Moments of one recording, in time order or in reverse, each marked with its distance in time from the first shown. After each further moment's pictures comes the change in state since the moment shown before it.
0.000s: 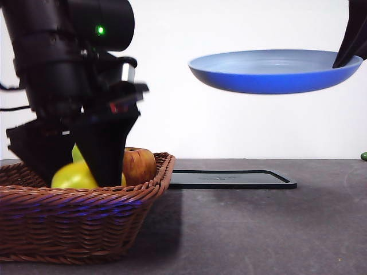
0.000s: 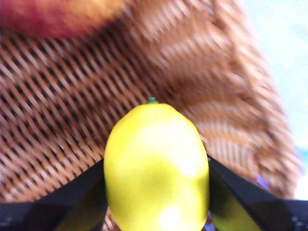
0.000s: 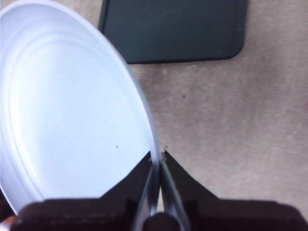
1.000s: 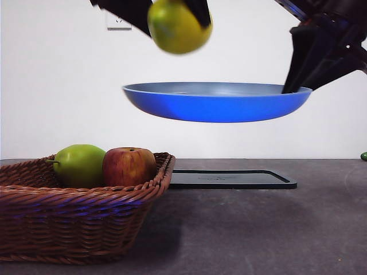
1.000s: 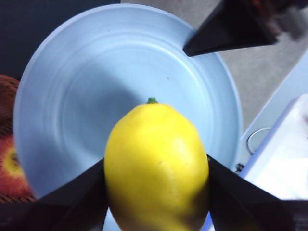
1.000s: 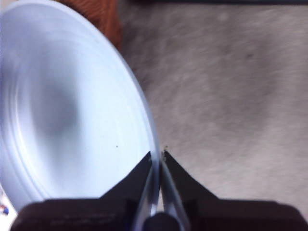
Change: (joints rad) left arm -0.162 -0.077 0.408 -0.084 -0.050 0.093; right arm 0.235 0.164 0.000 0.033 -0.027 0.061
